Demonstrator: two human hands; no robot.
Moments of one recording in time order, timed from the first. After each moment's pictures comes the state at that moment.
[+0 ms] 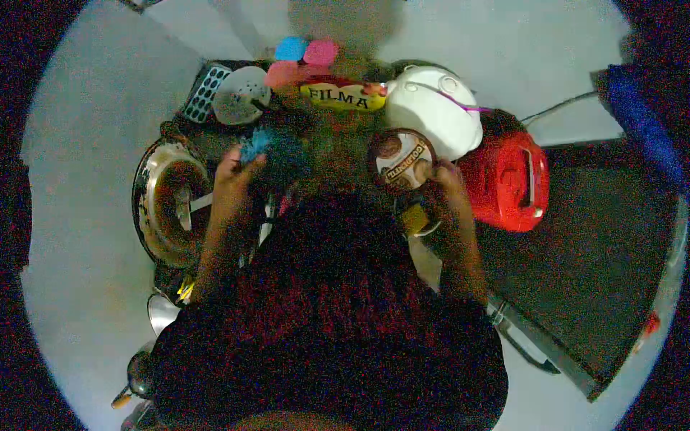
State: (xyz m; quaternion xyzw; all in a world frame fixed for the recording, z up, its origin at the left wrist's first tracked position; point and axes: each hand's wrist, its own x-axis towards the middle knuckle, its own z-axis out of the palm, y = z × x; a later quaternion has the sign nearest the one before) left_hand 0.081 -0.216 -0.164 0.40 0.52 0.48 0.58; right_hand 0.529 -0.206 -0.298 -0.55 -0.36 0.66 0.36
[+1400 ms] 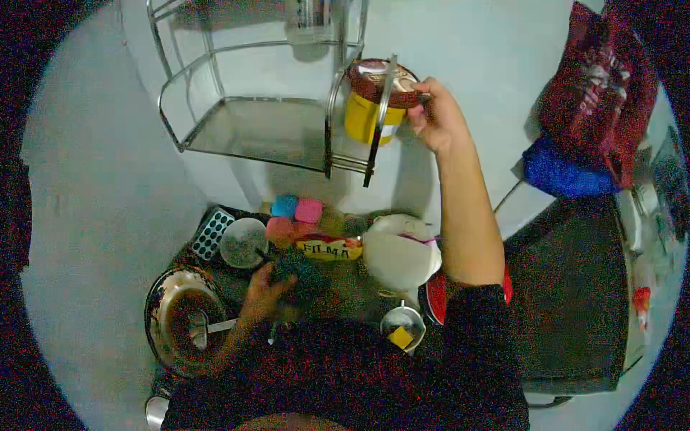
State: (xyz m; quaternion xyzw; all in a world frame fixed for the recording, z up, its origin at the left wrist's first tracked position) left_hand 0.092 -0.182 -0.147 0.49 0.44 0.46 0.60; right_hand 0.458 0.029 0.098 -0.37 -0.32 0.63 0.60
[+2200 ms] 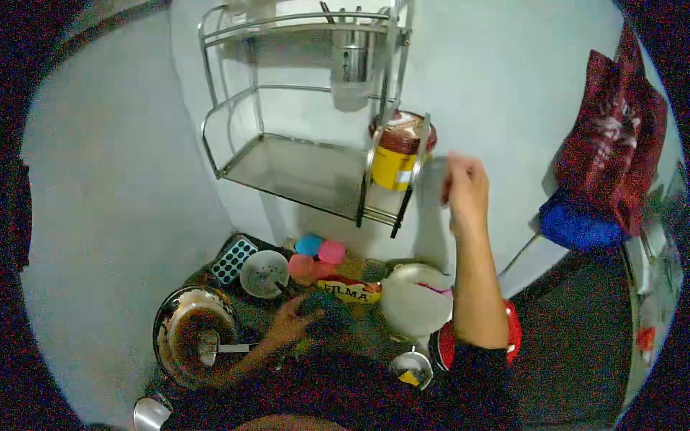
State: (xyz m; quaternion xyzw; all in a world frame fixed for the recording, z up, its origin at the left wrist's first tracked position) left_hand 0.102 -0.167 -0.167 0.54 0.46 0.45 0.55; right_hand 0.417 -0.036 0.078 -0.48 -0.47 0.31 0.67
